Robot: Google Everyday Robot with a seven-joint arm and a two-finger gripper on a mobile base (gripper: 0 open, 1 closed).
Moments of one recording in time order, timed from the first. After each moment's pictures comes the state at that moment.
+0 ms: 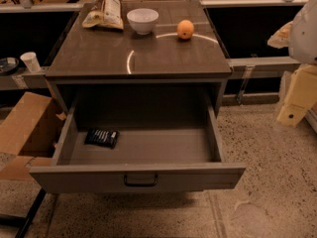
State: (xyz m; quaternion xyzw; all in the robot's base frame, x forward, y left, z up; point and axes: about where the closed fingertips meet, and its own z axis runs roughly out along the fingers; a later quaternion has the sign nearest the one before) arm 0.438 -0.217 0.976 -0.60 0.78 -0.03 0.16
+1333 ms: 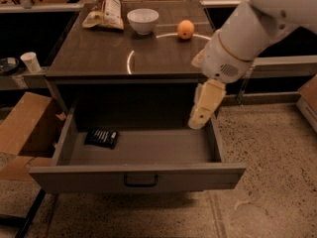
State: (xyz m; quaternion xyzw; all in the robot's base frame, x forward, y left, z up) arm 0.507 -0.095 0.896 -0.64 0.74 0.08 0.20
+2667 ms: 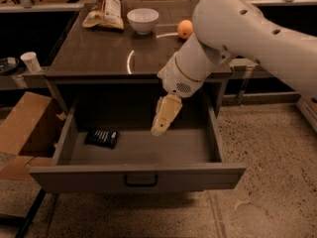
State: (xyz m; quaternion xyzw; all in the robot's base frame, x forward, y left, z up) arm 0.538 -0.009 0.835 -0.65 0.71 0.13 0.23
